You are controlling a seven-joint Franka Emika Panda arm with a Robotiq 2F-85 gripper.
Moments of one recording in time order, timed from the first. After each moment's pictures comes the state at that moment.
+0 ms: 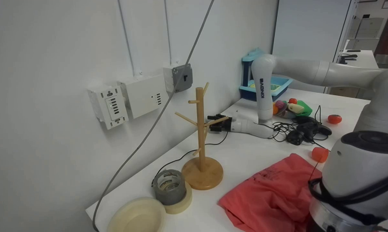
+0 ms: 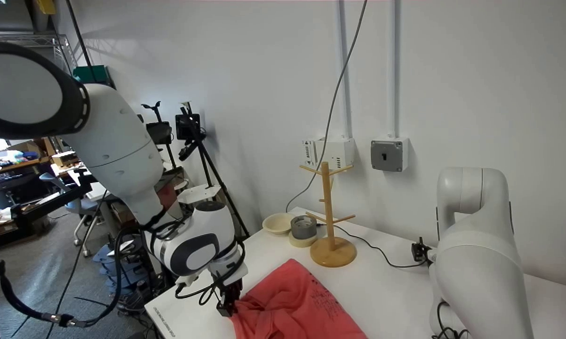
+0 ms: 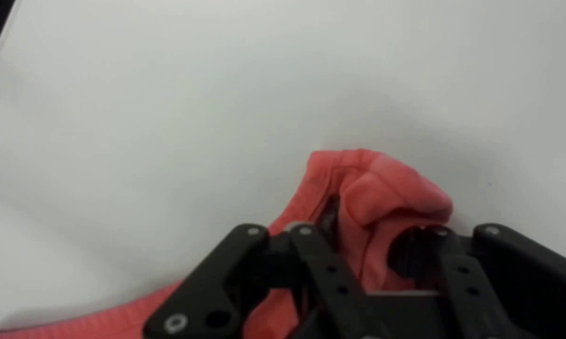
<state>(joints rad) 0.26 0.44 0.11 -2.47 0.11 2.93 1.02</state>
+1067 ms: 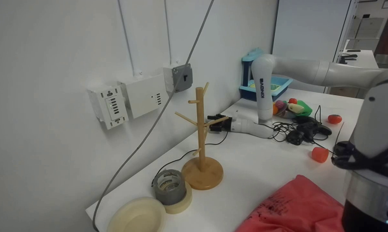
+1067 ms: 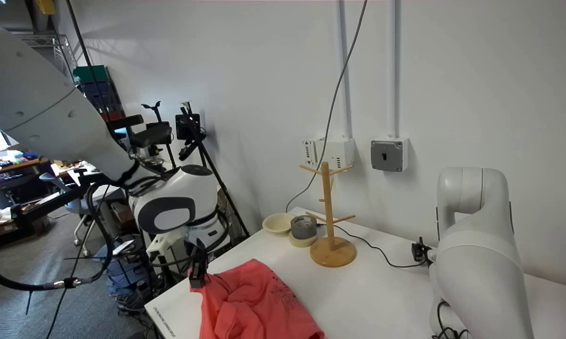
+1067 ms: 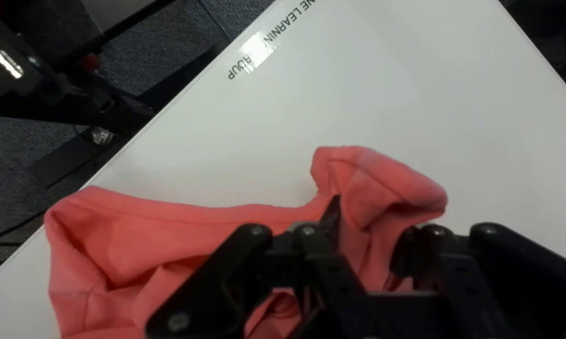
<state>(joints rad) 0.18 0.10 0.27 -2.55 0.41 2.56 0.64</state>
